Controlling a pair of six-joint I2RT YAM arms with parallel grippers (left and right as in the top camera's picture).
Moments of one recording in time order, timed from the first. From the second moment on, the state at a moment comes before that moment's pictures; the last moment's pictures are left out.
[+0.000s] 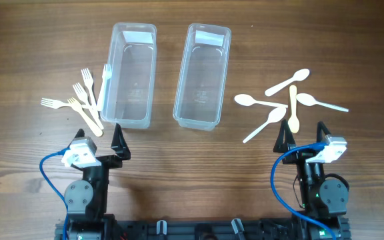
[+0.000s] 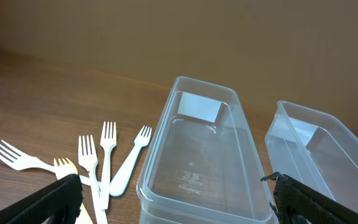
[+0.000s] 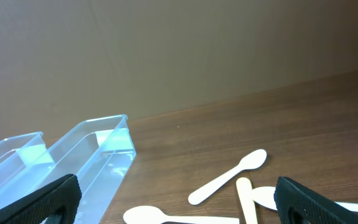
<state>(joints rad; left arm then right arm) -0.02 0.02 0.02 -0.07 -0.06 -0.24 0.06 0.02 0.01 0.01 0.03 0.25</state>
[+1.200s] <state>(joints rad) -0.02 0.02 0.02 -0.07 -0.11 -0.24 0.06 0.02 0.01 0.01 0.03 0.25</state>
